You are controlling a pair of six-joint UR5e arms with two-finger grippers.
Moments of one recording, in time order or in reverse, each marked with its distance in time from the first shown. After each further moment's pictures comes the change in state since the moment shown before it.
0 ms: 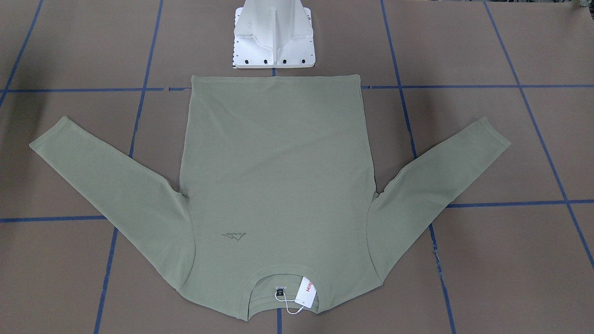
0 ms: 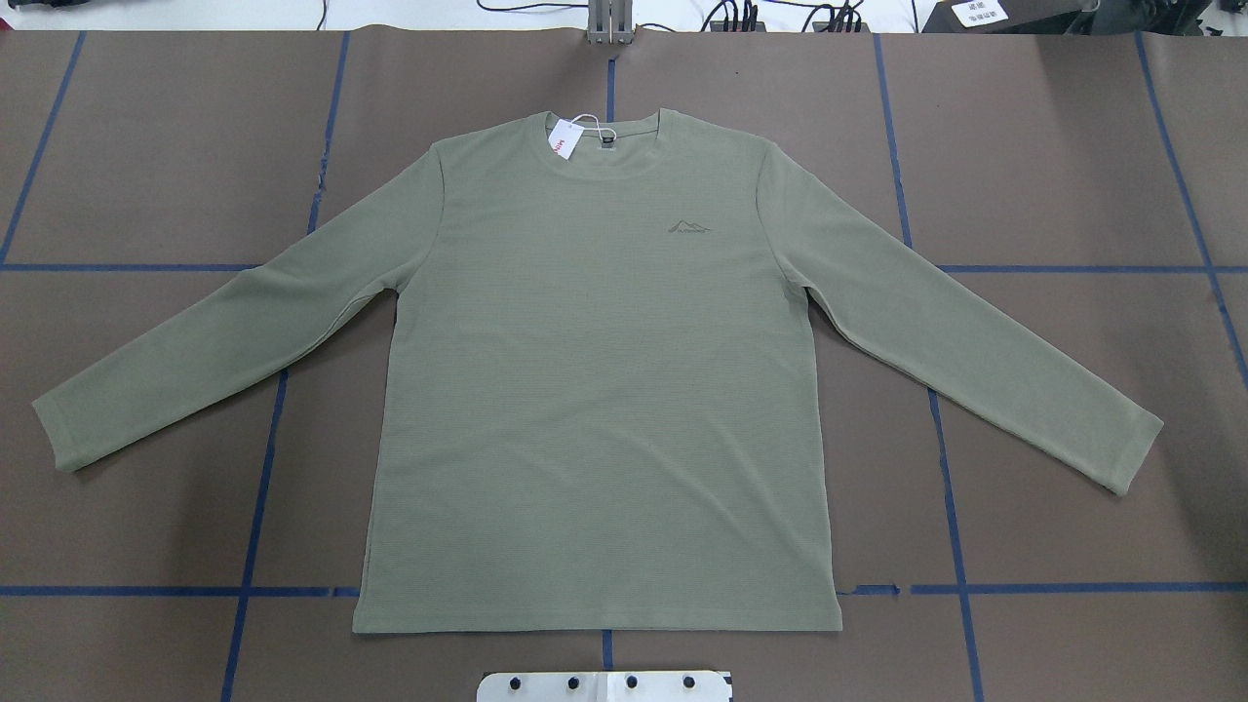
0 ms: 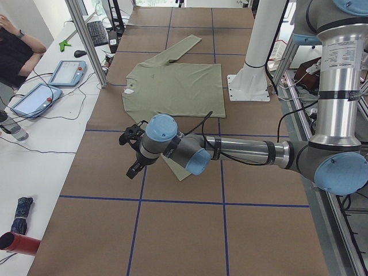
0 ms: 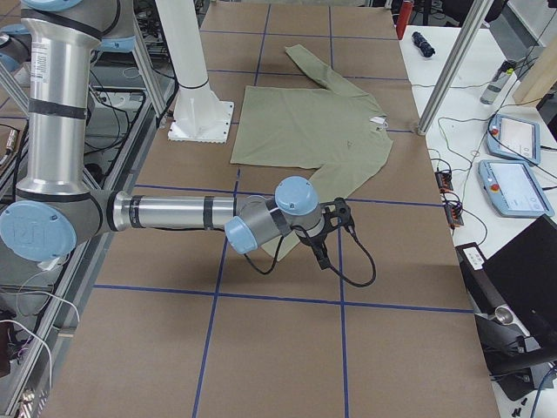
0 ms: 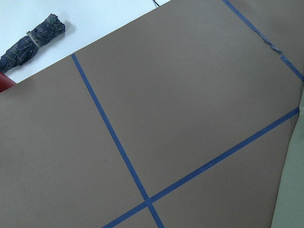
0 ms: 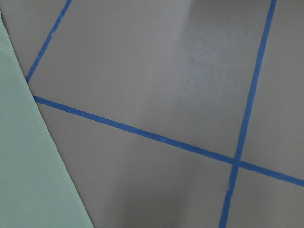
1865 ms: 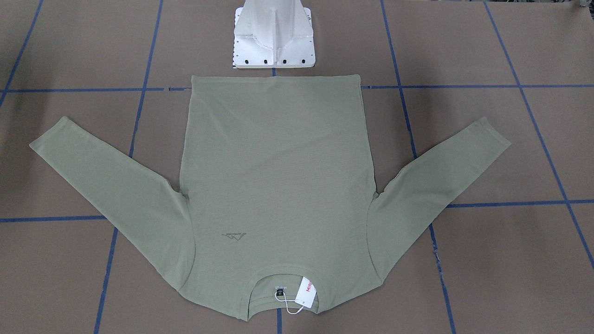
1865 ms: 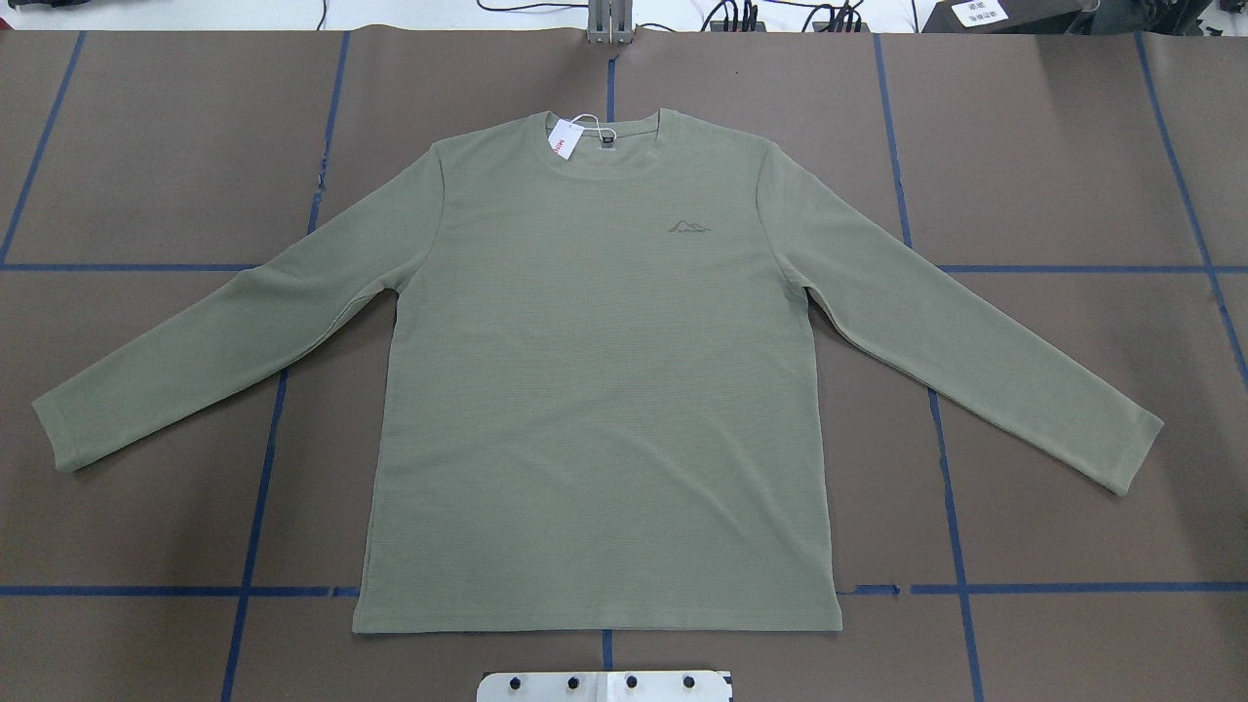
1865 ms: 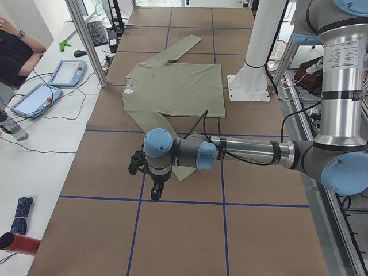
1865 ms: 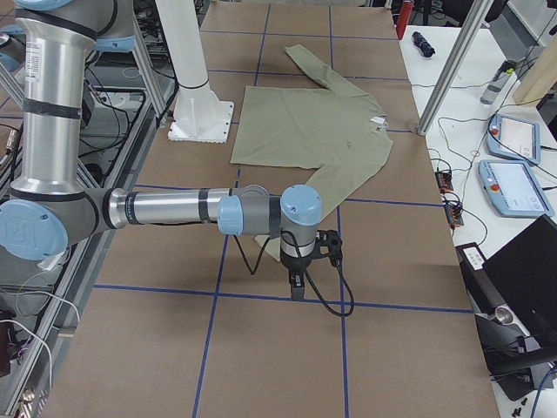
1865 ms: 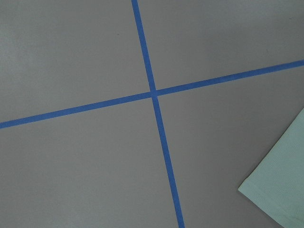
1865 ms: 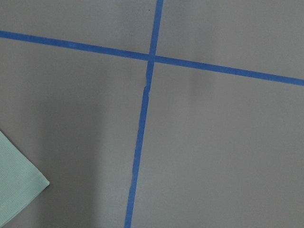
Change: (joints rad) left arm -0.002 0.037 -0.039 0.490 -0.004 0.015; right arm 0.102 0.001 0.083 -0.625 -0.137 -0.319
